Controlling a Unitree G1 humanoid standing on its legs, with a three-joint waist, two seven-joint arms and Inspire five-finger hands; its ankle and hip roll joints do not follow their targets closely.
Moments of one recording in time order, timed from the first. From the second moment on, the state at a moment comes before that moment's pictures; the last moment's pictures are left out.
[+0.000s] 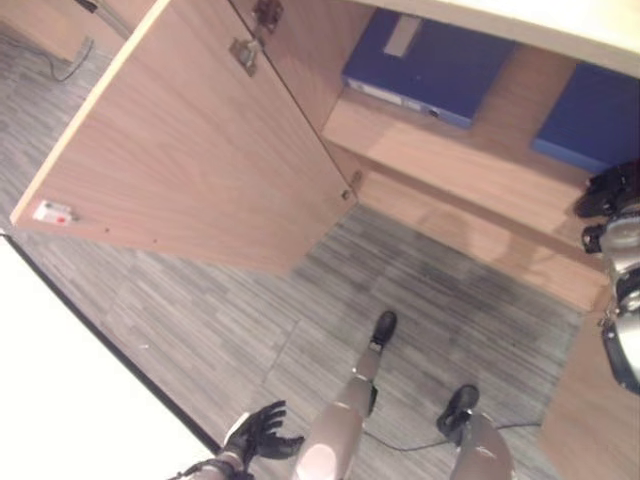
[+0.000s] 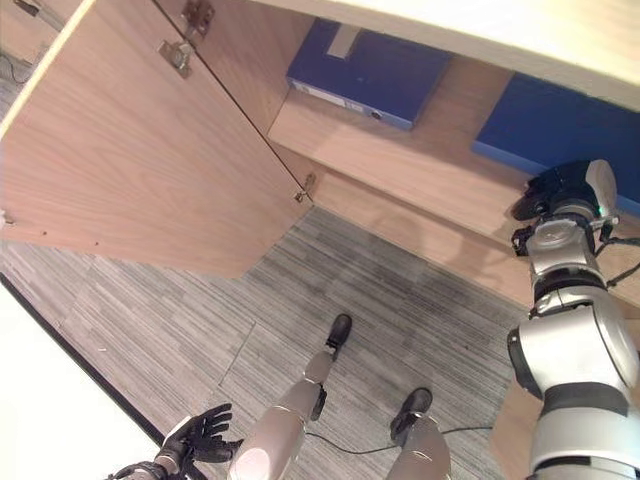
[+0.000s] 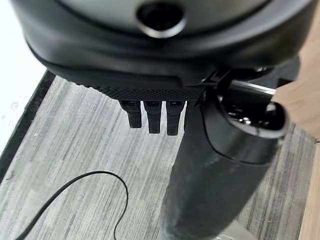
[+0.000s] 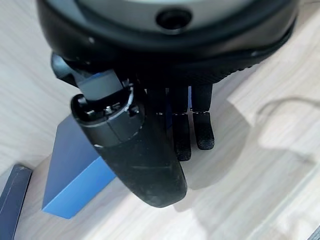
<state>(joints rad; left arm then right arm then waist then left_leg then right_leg) 0.11 0.39 -0.39 0.83 -0.36 -0.20 -0.13 -1.19 -0.81 0.46 1.42 0.21 -0.02 -0.30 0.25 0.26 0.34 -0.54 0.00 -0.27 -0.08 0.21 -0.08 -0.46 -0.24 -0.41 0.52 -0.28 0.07</state>
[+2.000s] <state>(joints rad) 0.11 0.30 -0.08 0.65 -0.43 -0.18 0.03 0.00 -0.32 0.18 0.53 0.24 -0.13 -0.22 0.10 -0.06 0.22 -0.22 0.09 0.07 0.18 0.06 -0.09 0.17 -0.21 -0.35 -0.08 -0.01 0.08</state>
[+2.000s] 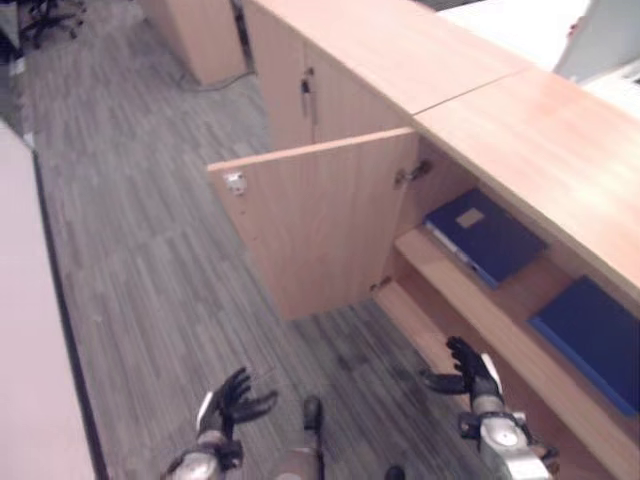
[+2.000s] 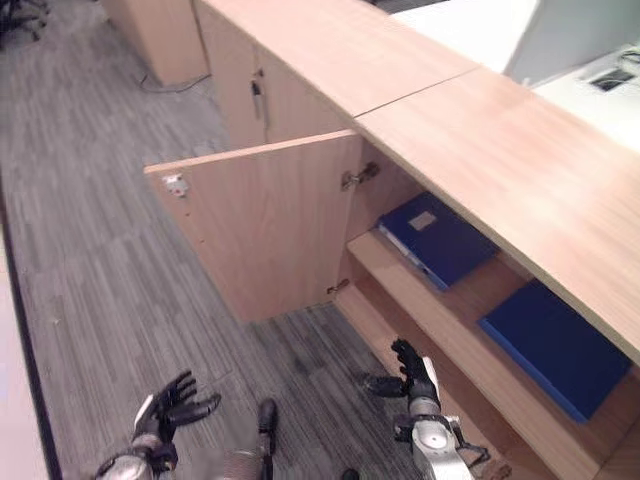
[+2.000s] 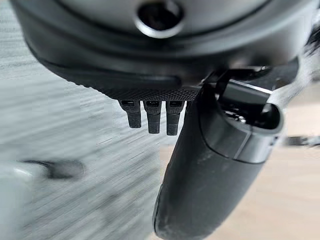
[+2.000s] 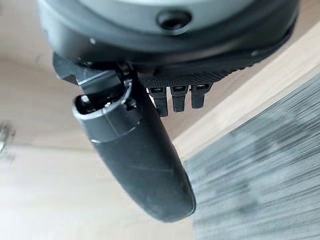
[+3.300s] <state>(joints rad) -0.01 0.38 -0.10 0.48 -0.42 -0.17 0.04 0.11 -0.27 0.19 0.52 0.18 -0.10 -0.14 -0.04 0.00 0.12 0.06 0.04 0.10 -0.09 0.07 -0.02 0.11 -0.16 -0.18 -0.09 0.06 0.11</state>
